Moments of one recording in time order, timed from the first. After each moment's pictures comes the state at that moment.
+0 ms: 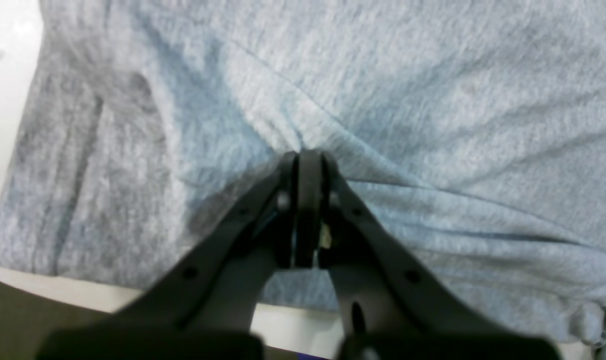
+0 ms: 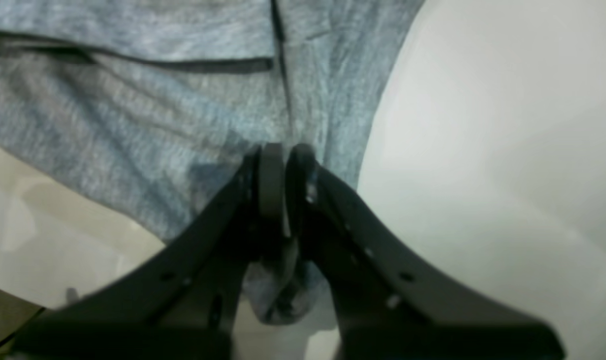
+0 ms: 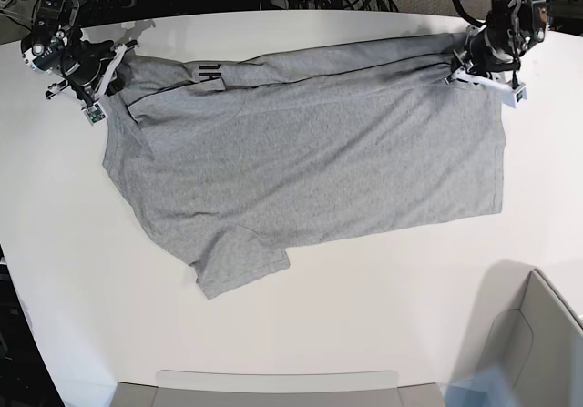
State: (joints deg) left arm 32.3 -21.5 -15.6 100.8 -47.2 20.7 55.4; right arm -19.9 16.4 26.0 100.4 12.6 44.7 -55.2
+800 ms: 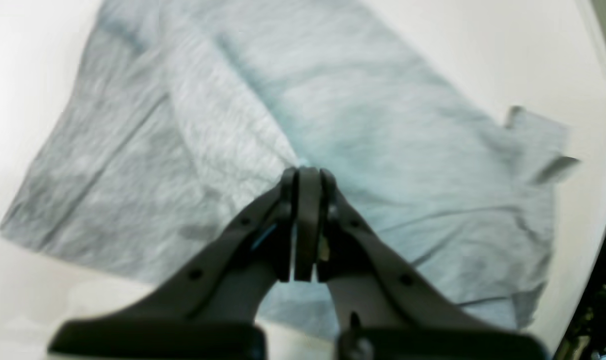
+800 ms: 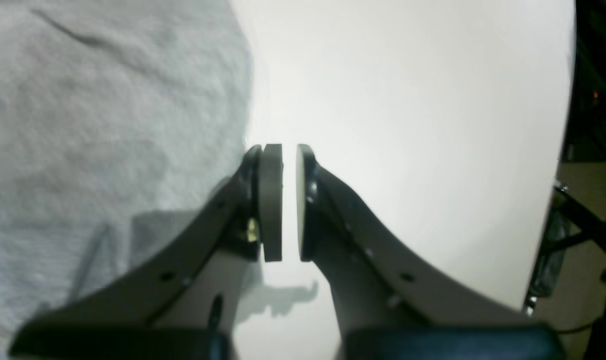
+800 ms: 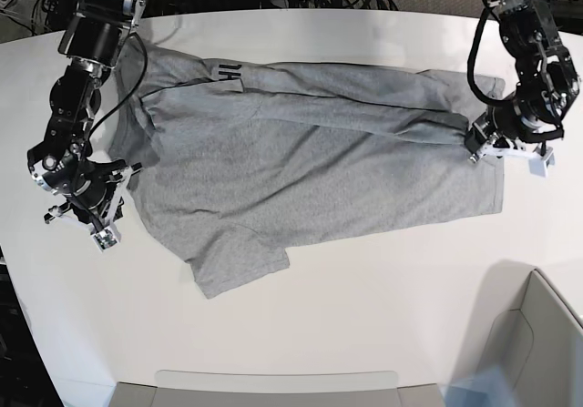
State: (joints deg) left arm 10.3 -18.8 -27.5 107.2 -44.9 21.6 75.8; right arm 12.1 11.5 18.5 92.8 -4.7 44.7 -55.6
